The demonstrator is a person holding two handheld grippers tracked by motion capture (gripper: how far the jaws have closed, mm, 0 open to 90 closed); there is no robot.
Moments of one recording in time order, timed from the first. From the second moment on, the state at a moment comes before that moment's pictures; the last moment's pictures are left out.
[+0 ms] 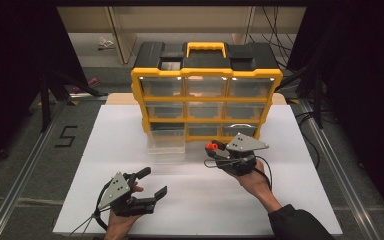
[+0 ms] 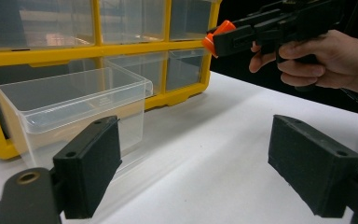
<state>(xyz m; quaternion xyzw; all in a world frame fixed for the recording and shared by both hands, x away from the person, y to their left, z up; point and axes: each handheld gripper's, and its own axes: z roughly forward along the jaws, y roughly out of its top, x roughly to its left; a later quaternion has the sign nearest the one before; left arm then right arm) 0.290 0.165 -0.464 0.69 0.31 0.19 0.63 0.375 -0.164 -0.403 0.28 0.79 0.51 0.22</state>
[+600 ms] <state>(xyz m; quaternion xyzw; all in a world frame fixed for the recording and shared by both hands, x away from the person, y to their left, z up) 0.290 0.165 -0.464 0.69 0.31 0.19 0.63 0.385 -0.149 -0.392 0.27 0.79 0.51 0.22</state>
